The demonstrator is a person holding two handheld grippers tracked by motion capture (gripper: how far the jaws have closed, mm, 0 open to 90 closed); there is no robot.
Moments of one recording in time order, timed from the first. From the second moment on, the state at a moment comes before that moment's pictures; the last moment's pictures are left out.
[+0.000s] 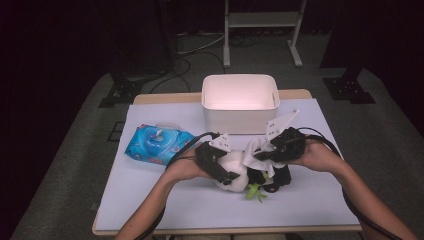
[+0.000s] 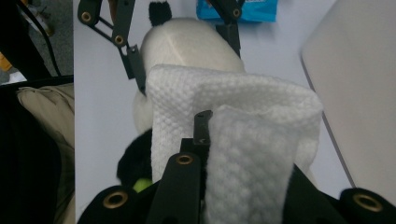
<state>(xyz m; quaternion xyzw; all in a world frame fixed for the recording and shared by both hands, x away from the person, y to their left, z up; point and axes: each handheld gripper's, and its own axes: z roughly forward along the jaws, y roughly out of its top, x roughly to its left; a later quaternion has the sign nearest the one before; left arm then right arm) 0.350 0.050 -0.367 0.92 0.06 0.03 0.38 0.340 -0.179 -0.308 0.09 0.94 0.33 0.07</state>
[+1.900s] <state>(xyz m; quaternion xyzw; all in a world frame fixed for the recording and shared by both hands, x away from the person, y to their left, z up) 0.354 0.070 -0.372 0.91 0.12 -0.09 0.38 0.305 -0.200 -0.321 0.08 0.94 0.34 0.06</state>
